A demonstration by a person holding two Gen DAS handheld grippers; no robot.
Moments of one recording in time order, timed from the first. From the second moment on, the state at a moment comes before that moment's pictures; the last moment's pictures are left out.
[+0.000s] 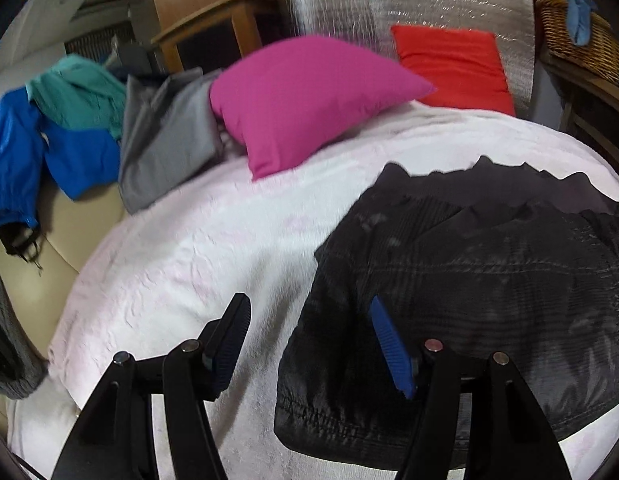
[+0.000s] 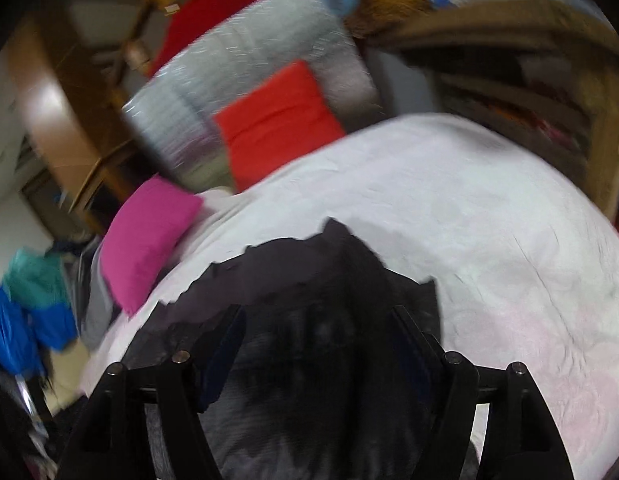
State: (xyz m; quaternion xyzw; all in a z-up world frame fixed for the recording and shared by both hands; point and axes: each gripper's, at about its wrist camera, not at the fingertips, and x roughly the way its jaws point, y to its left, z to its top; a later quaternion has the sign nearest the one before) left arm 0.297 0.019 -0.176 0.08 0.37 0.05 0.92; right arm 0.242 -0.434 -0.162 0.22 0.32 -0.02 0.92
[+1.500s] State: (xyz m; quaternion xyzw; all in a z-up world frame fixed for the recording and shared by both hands) left arm 0.281 -0.031 -0.161 0.12 0.30 0.04 0.94; right arm 0.256 -0.389 -0.203 0.19 0.43 0.04 0.88
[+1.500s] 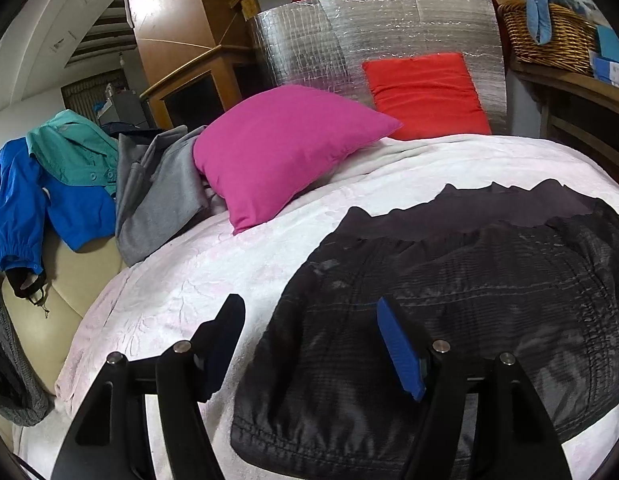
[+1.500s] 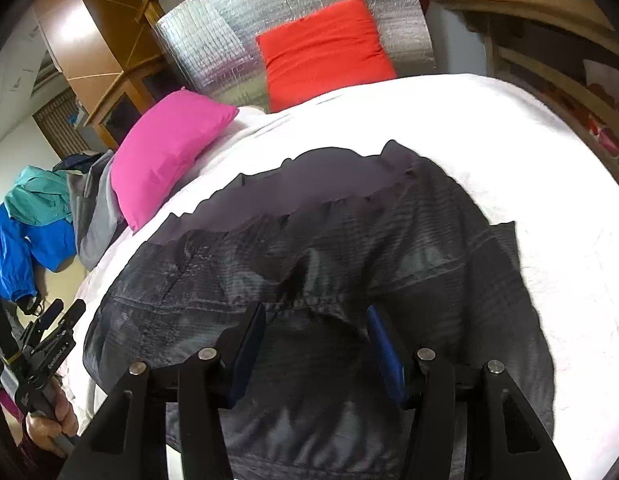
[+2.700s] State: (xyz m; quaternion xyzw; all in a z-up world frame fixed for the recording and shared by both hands) left arm 0.298 -0.034 -0.197 0.14 0.36 0.03 0.92; right arm 0.248 -0.341 -0.229 0.08 0.43 0.00 0.90
